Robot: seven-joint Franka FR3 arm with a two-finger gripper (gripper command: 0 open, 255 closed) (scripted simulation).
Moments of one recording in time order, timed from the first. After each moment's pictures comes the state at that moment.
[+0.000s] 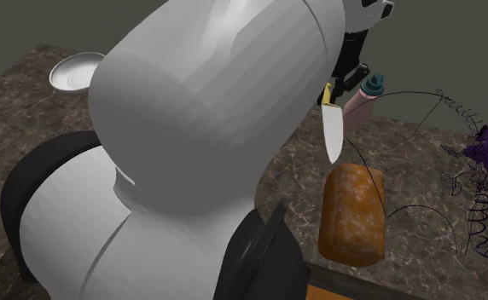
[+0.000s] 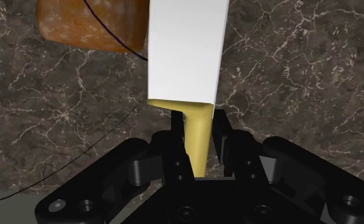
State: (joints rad) arm -0.10 0.07 0.00 -1.58 -0.12 1.51 -0.38
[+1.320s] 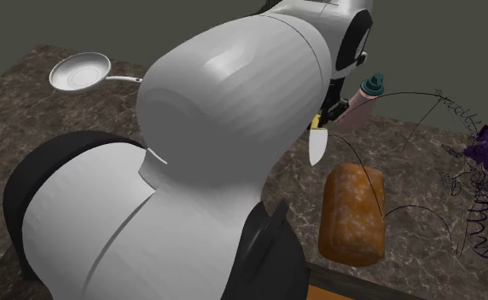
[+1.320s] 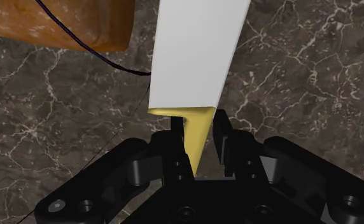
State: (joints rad) arm -0.10 0.07 0.00 -1.84 -0.12 1.78 -0.35
